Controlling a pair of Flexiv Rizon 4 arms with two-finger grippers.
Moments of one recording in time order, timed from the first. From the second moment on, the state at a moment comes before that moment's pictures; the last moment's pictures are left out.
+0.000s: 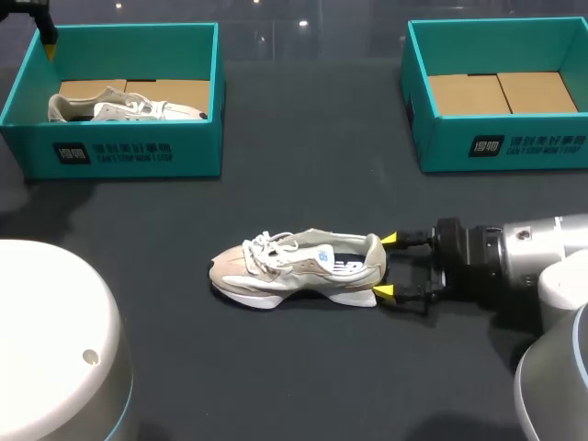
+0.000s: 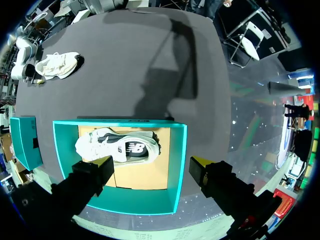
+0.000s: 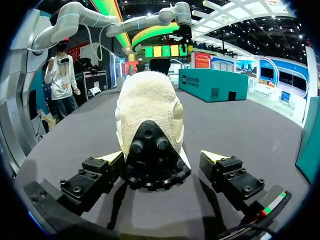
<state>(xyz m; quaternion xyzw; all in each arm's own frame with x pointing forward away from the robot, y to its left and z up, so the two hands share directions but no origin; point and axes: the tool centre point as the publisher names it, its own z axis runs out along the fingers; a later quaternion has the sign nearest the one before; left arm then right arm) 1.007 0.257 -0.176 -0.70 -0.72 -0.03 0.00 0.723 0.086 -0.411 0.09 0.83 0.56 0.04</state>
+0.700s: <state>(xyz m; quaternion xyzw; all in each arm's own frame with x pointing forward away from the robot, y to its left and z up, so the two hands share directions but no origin) 1.007 0.257 -0.176 -0.70 -0.72 -0.03 0.00 0.716 0.092 -0.400 0.08 0.83 0.55 0.05</state>
